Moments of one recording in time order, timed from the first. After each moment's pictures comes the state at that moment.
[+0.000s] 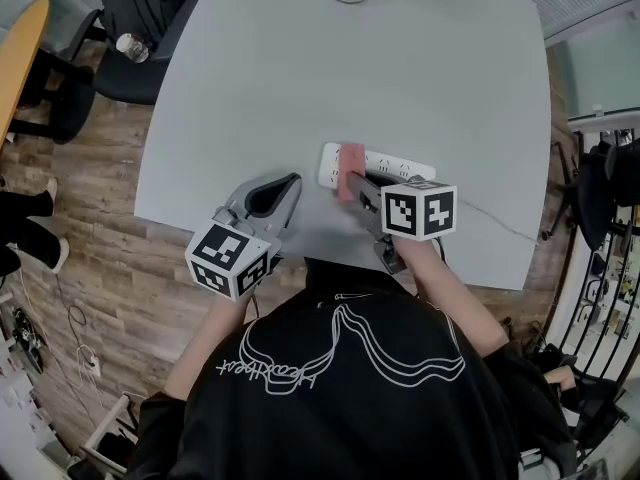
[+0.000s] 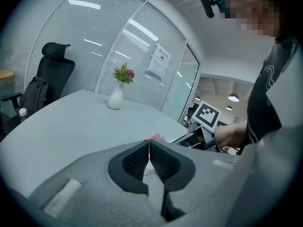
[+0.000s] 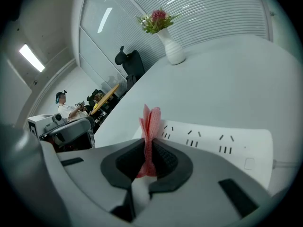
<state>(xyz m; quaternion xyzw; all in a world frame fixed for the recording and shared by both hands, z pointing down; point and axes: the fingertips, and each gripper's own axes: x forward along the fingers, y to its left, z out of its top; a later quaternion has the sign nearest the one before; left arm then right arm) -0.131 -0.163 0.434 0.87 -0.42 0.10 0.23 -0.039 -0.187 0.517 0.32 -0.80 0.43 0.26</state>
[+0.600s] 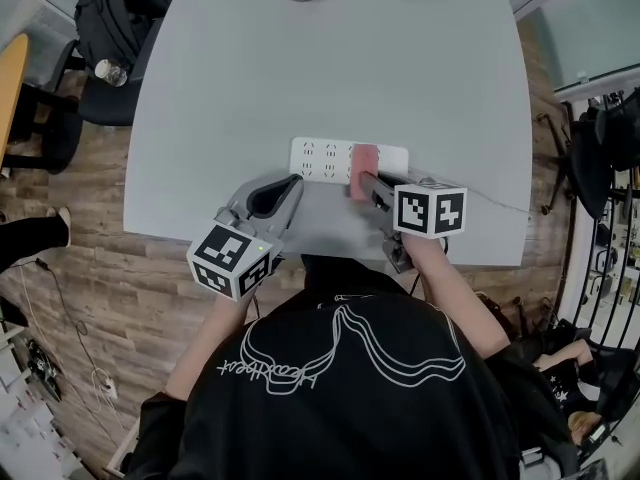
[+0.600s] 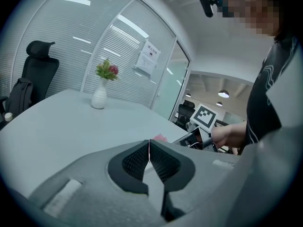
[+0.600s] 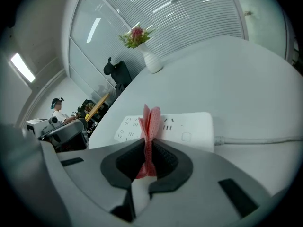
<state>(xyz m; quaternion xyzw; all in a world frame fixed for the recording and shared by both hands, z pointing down) -0.075 -0.154 0.427 0.90 -0.37 0.11 0.22 0.042 -0.172 0.518 0.39 -0.77 0.45 0.22</state>
